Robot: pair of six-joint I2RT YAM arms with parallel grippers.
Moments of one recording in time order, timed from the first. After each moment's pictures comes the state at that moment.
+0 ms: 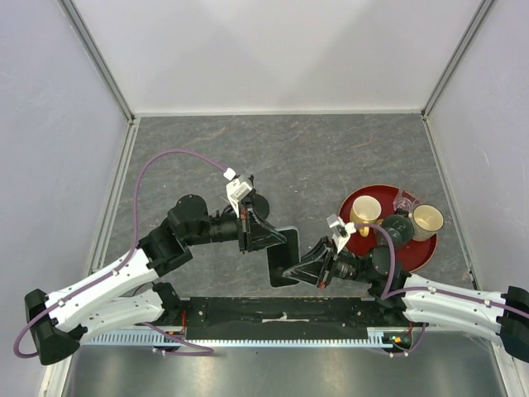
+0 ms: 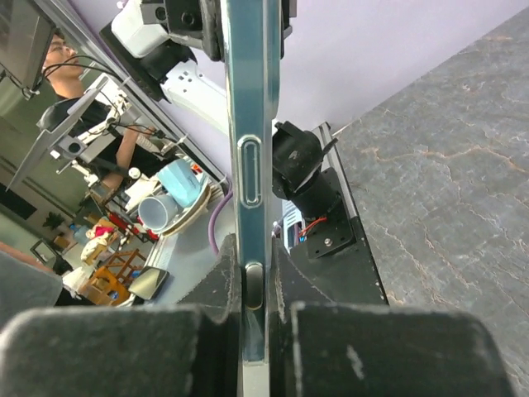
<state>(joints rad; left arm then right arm) -0.93 0.86 0.77 0.03 0.47 -0.56 1.07 0.72 0.13 0.84 -0.34 0.76</state>
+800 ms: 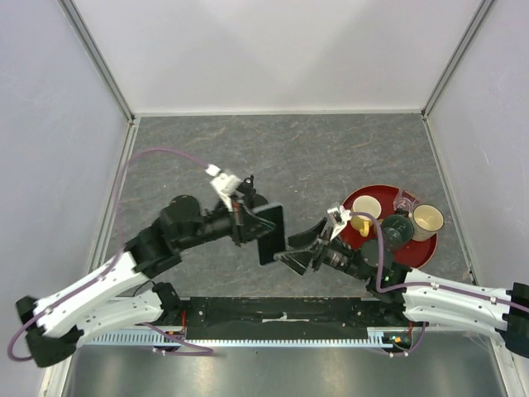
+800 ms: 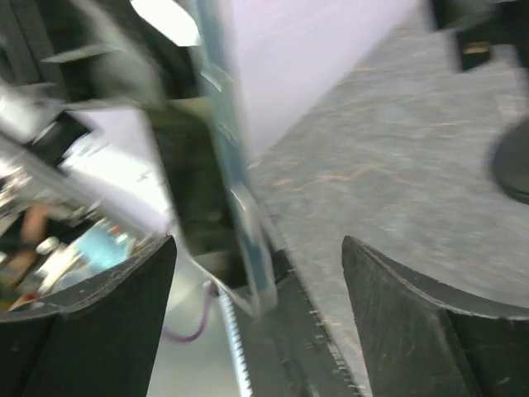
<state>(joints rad) -0.94 0.85 0.81 -0.09 0.30 -0.57 1.10 0.73 0.24 0.66 -0.10 0.71</state>
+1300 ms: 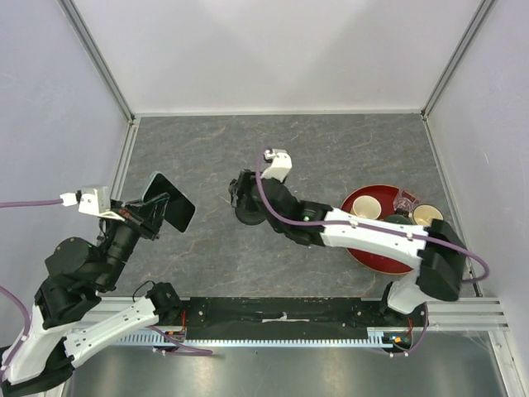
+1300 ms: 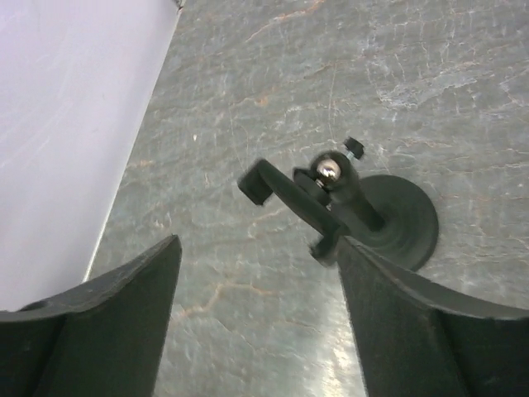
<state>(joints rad) -0.94 0.35 1.04 -0.54 -0.61 -0.32 1.11 1.48 1.13 0.01 0.59 0.75</state>
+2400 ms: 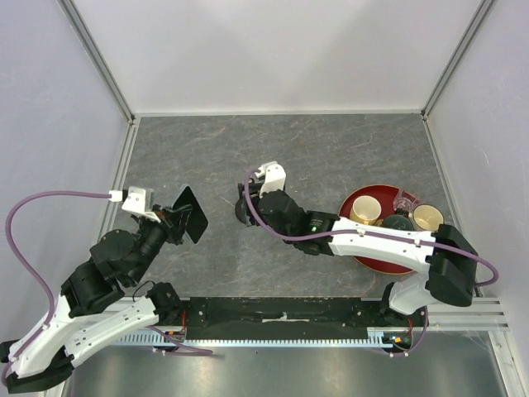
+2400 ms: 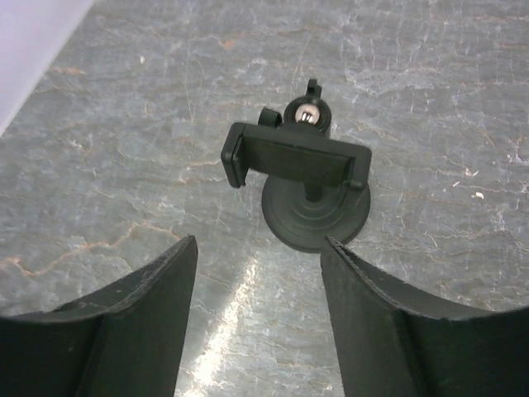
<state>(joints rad) -0.94 0.37 0.88 -0.60 -0.58 -0.31 1.14 1.51 1.11 -0.06 0.57 0.47</state>
